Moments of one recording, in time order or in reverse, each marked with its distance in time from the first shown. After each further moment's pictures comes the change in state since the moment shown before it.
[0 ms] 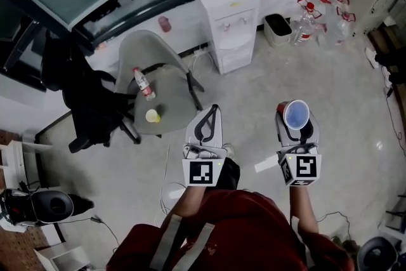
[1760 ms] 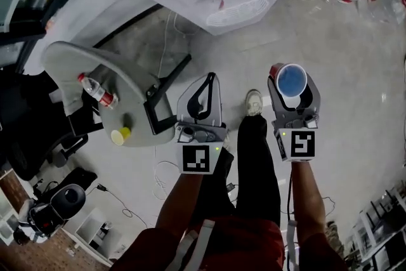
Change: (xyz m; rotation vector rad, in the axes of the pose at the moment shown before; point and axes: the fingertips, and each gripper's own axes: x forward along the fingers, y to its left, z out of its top) left arm 0.339 0.082 -0.334 -0.105 0.224 0.035; right arm 0.416 -0.096 -0.260 0.036 0.222 0.149
